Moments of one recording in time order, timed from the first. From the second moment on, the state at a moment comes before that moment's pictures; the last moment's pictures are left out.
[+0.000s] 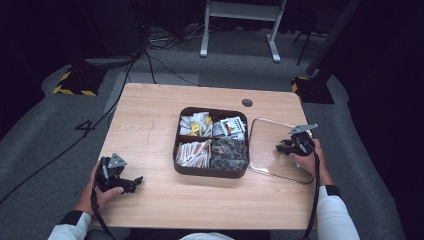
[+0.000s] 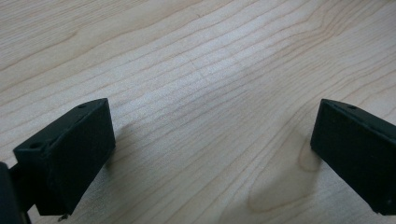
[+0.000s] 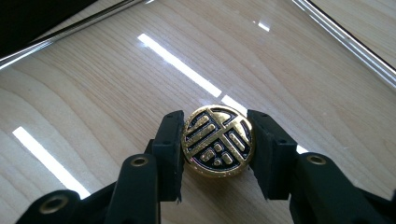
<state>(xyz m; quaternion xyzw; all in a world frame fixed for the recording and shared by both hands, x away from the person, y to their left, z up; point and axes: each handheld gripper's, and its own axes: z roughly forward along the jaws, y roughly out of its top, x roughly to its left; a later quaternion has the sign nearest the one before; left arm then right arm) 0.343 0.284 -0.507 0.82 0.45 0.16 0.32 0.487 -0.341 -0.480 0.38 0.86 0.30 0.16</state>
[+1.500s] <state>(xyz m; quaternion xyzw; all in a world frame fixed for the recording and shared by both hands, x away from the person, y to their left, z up) 0.344 0.284 -0.507 0.82 0.45 0.16 0.32 0.470 -0.324 -0.428 0.38 0.81 0.40 0.18</state>
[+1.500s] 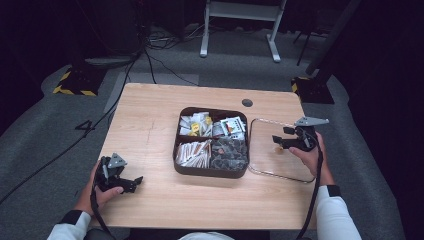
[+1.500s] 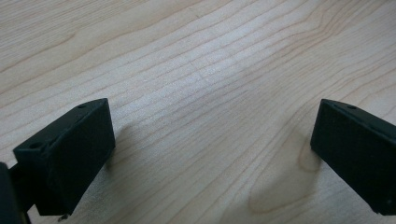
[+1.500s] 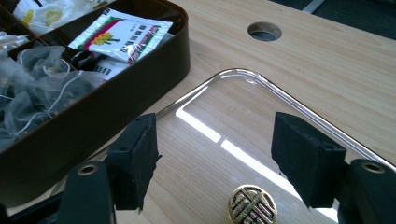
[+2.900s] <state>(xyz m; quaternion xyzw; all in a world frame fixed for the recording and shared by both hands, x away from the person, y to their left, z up) 0.345 0.285 -0.507 0.82 0.45 0.16 0.32 0.504 -0.213 -0.412 0.32 0.85 0.39 0.17</state>
